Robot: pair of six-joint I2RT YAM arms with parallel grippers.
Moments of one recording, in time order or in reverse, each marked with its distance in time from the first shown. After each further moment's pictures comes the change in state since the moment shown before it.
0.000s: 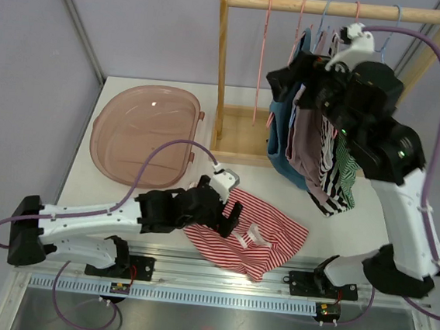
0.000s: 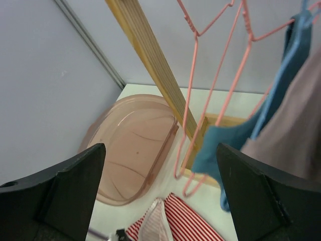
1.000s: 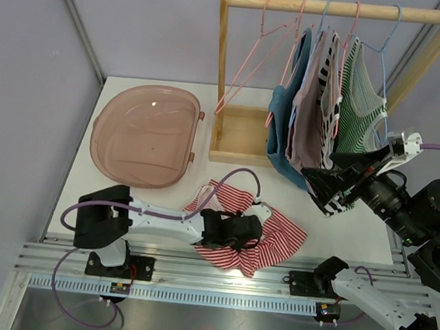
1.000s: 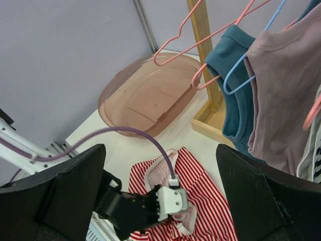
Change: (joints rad) left arm -0.140 0.573 0.094 0.151 0.000 -0.027; right arm 0.000 -0.719 -0.631 -0.025 -0.260 -0.082
